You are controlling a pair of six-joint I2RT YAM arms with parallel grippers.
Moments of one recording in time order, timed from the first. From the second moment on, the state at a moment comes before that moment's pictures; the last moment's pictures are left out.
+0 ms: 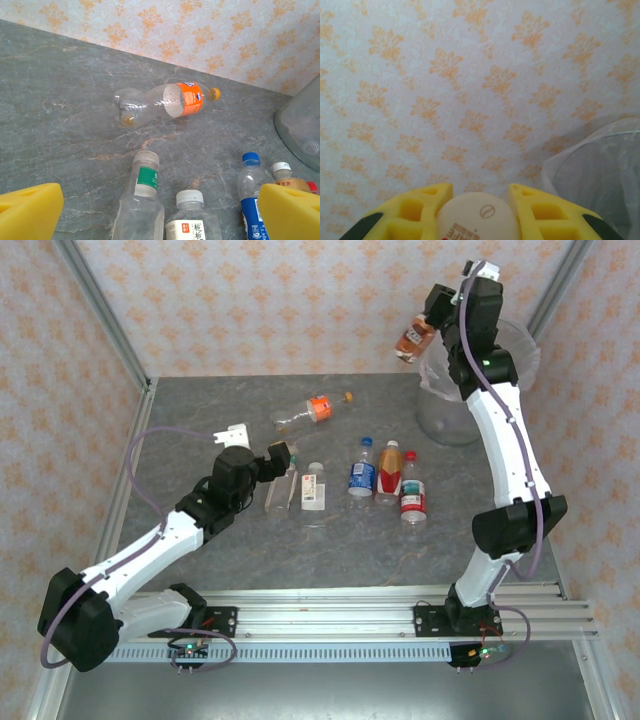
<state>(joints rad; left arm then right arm) -0.53 1.11 0.75 -0.06 -0.37 -0.54 0.18 1.76 2.12 -0.46 0.20 0.36</state>
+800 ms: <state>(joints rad) -0.53 1.15 0.75 -0.07 -0.40 -0.55 0.04 1.99 2.35 -0.47 0.57 0.14</state>
